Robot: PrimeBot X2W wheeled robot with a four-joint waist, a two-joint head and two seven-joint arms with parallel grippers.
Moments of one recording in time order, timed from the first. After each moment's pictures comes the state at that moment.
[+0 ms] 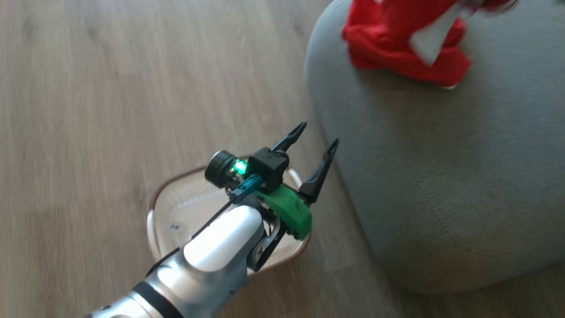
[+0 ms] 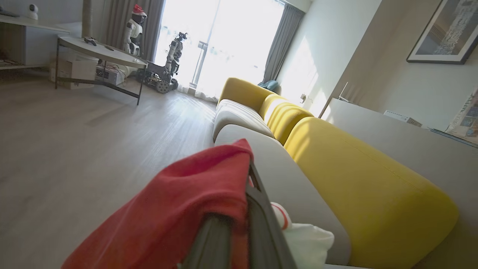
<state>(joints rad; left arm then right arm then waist) -0.81 0.04 -1.05 0.60 -0.63 0.13 -0.25 -1.14 -0.48 0.31 0.63 0.28 0.13 -0.04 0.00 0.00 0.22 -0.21</state>
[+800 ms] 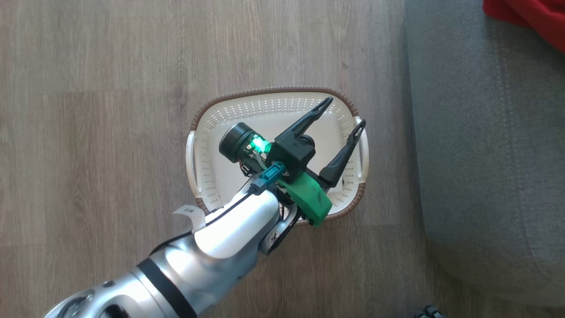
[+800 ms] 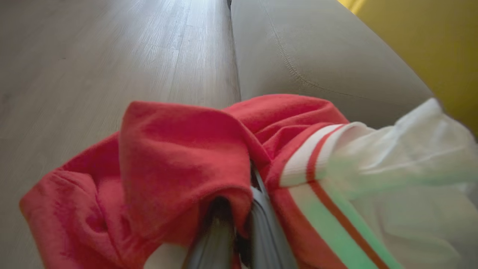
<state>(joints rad) -0.91 0.04 -1.13 0.53 -0.60 0.17 -0.24 -1.23 -0.44 0.00 1.25 0.03 0.13 -0.21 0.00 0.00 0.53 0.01</state>
